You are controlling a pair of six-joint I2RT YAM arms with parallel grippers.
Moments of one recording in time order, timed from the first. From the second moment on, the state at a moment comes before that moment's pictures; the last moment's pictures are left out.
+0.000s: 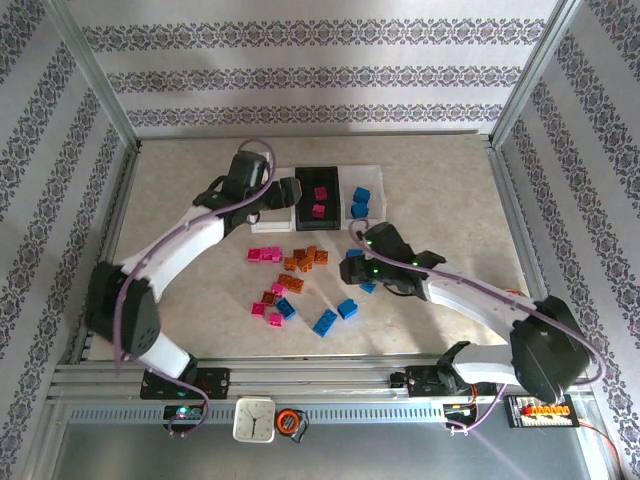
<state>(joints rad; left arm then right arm) -0.43 1.51 1.21 -0.35 0.05 -0.52 0.67 1.30 0.73 -0.36 -0.09 0.45</state>
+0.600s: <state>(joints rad) -0.44 0.76 0.60 -0.44 0.00 -0.62 0.88 1.79 1.08 -0.37 -0.22 0.23</state>
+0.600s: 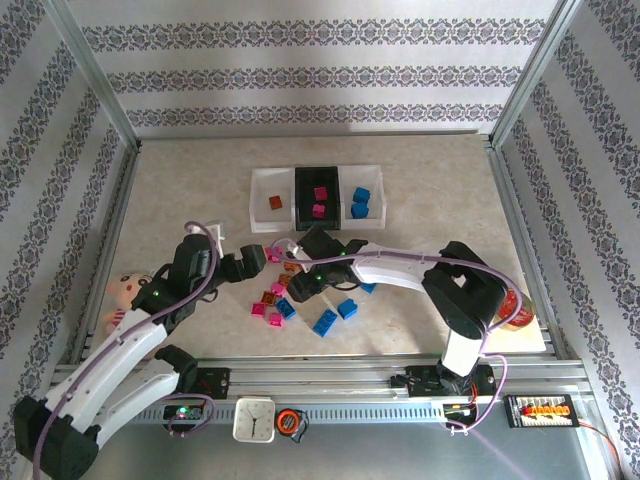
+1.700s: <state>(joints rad) -0.44 0.71 0.52 -0.49 -0.07 -0.64 0.86 1.58 1.04 -0.40 -0.20 0.20</state>
